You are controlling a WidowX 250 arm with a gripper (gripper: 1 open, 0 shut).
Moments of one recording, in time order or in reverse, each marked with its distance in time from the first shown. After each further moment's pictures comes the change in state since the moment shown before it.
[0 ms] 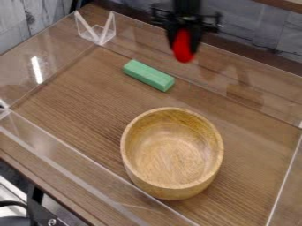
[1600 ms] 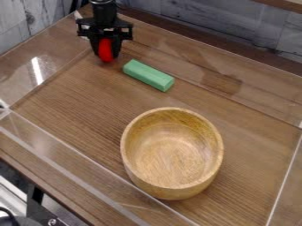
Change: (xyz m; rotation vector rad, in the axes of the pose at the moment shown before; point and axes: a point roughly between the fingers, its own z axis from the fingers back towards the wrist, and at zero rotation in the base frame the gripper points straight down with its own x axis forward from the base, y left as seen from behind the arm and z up) arm 0.013 0.205 -0.052 0.106 0.040 0.328
